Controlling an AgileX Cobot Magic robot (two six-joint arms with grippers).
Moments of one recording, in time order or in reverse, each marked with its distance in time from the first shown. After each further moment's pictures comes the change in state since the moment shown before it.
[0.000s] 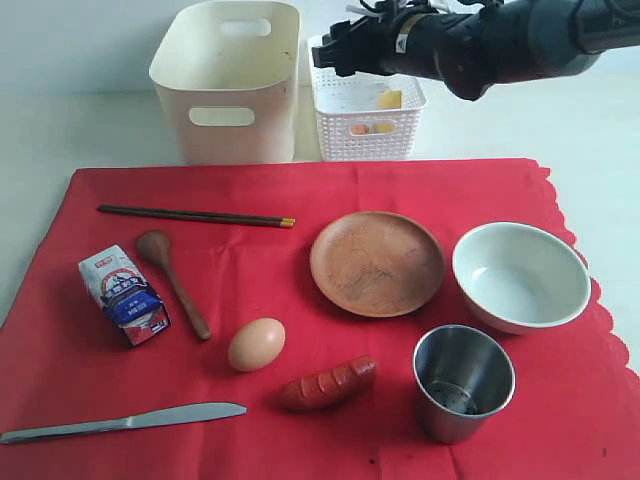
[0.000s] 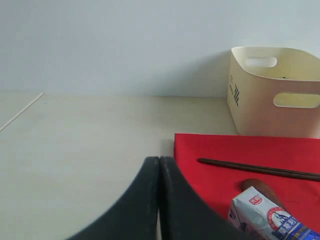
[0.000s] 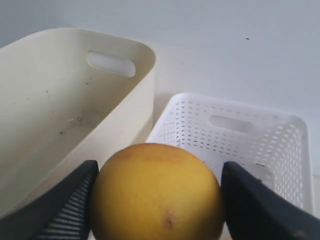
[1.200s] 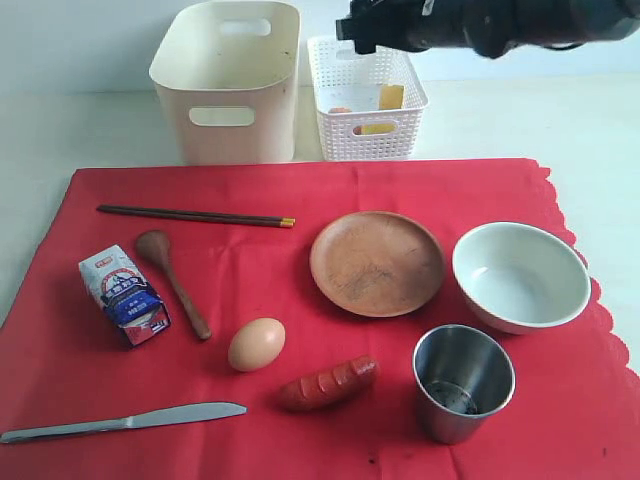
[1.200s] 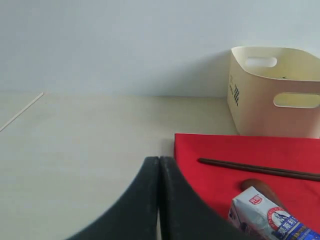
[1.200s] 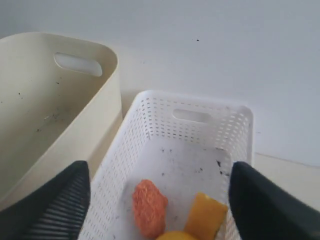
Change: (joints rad) left arm 0.000 0.000 0.000 0.000 0.000 0.000; right arm -0.020 -0.118 0.000 0.154 0.207 -0.141
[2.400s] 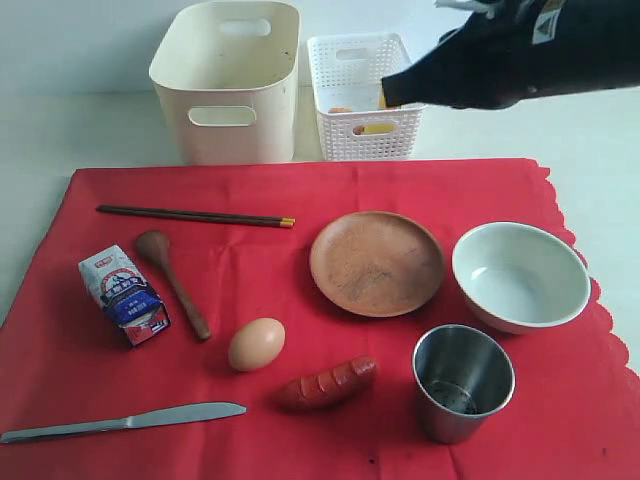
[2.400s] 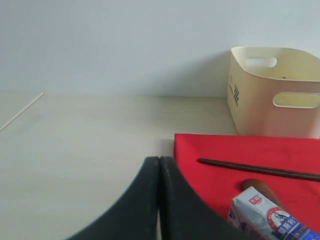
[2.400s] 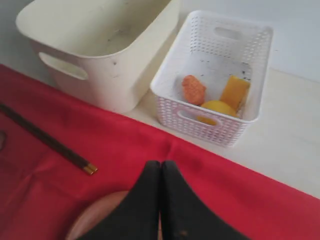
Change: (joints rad) left arm 0.000 0.000 0.000 0.000 0.000 0.000; right arm 0.145 -0.608 0.562 0.034 0.202 -0.057
